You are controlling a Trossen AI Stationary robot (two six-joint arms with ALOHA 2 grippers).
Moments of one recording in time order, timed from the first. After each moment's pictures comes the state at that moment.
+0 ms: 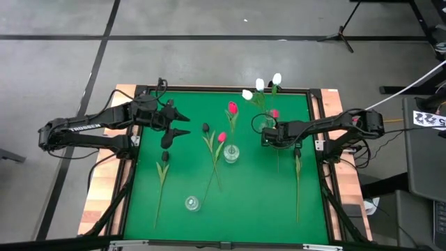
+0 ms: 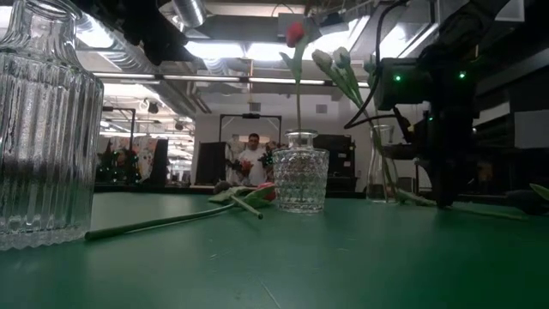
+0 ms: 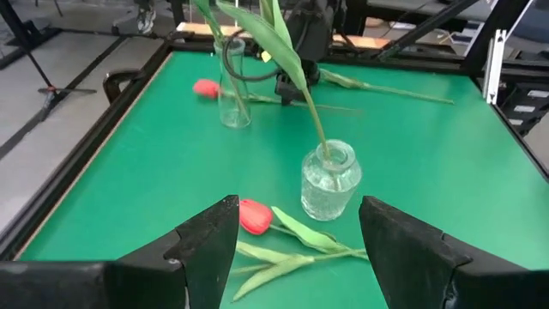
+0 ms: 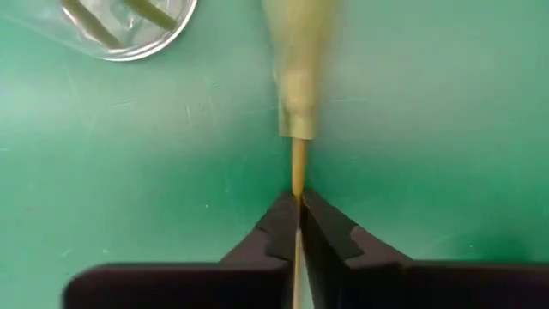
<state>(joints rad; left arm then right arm) 0.29 0.83 0.73 -0.36 0.17 0.05 -0.14 1.53 0.71 -0.71 0.18 1.47</state>
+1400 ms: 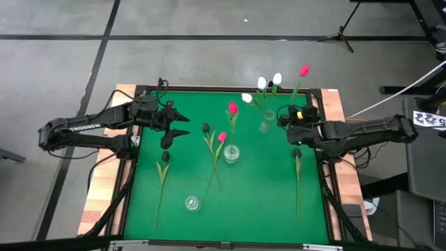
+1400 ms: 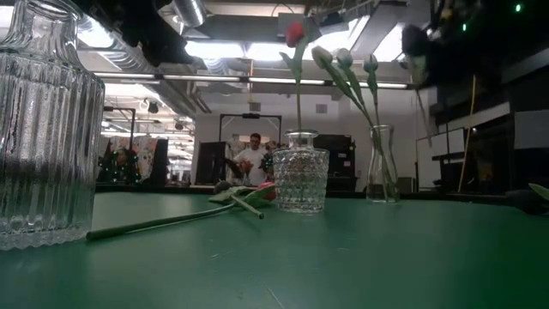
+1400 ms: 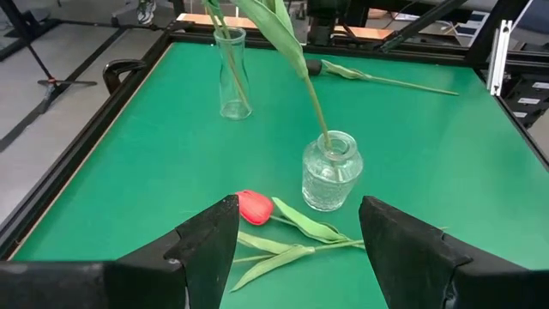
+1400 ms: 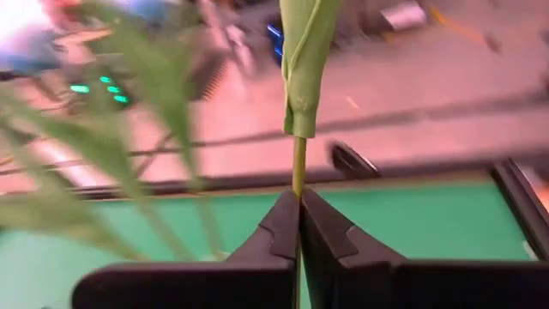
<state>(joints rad) 0.29 0.83 0.73 -0.38 0.16 0.05 0.08 0.94 0.72 -0.69 1.15 1.22</state>
